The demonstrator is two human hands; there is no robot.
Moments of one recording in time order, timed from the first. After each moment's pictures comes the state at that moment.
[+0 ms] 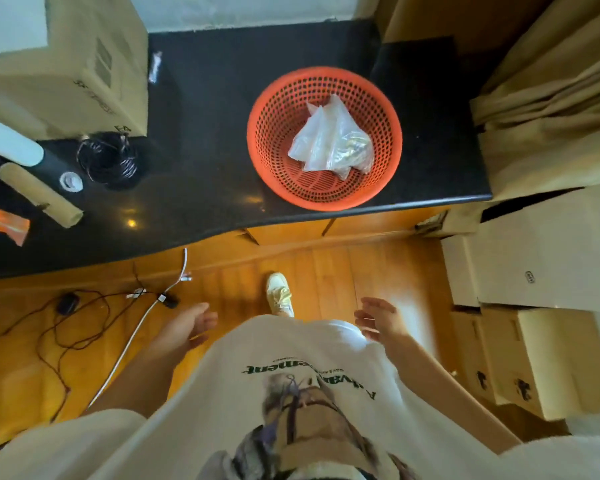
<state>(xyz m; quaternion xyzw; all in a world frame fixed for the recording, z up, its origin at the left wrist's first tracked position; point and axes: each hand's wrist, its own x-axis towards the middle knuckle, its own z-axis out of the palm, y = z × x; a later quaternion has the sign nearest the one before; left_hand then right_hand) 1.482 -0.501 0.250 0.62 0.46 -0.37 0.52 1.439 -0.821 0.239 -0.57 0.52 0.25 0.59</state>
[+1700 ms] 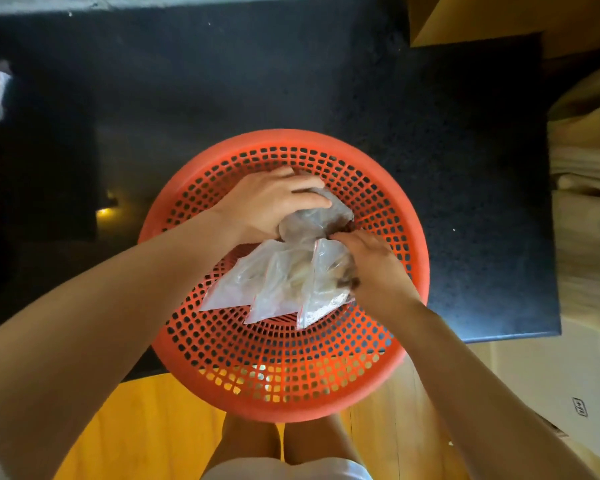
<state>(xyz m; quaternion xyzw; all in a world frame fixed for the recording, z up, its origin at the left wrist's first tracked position) 1.928 -0.742 0.134 0.87 -0.44 -0.19 0.13 1.811 -0.925 0.139 -0.92 0.00 0.23 0.30</state>
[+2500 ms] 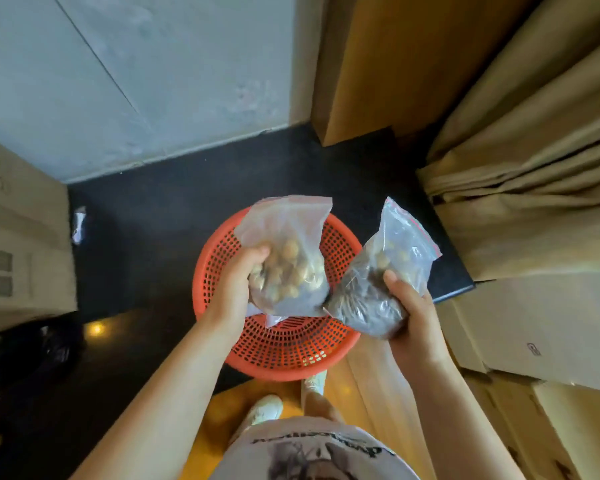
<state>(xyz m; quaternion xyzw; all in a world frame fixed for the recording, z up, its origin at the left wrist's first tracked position) 1.812 -0.716 0.346 0.65 0.10 -0.31 0.69 1.711 -0.890 0.338 -0.46 0.34 -0.05 0.82</state>
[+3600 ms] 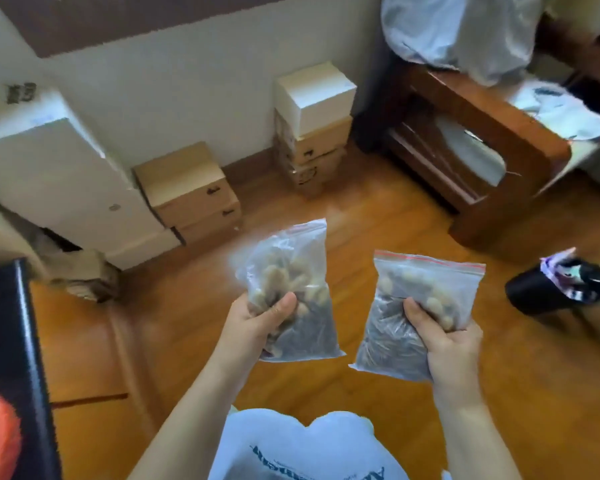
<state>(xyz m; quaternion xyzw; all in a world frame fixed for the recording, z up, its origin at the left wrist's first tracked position) 1.294 -0.609 0.414 0.41 -0.50 -0.73 0.21 1.119 -0.475 0.414 -0.14 0.66 -0.69 0.25</state>
